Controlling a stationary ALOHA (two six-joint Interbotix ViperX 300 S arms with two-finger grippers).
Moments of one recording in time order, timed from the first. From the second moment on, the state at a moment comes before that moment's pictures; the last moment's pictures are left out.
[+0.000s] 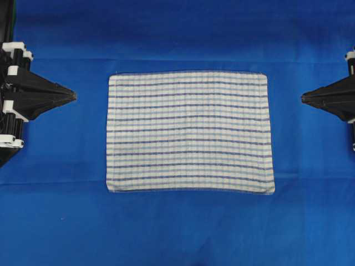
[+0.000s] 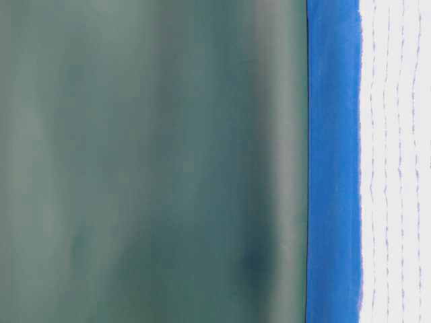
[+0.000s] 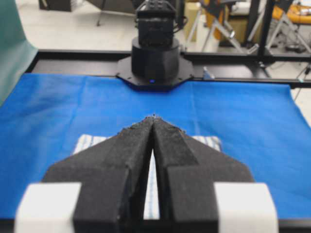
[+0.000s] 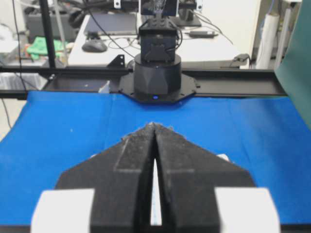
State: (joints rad) left arm 0.00 -0.97 1.18 0.00 -0.29 0.00; right arm 0.00 -0.97 1.19 0.00 -0.29 0.00
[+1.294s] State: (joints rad) left arm 0.37 -0.28 1.27 -0.02 -0.63 0.00; right arm -0.44 -0.25 1.11 0.01 -0.15 0.01
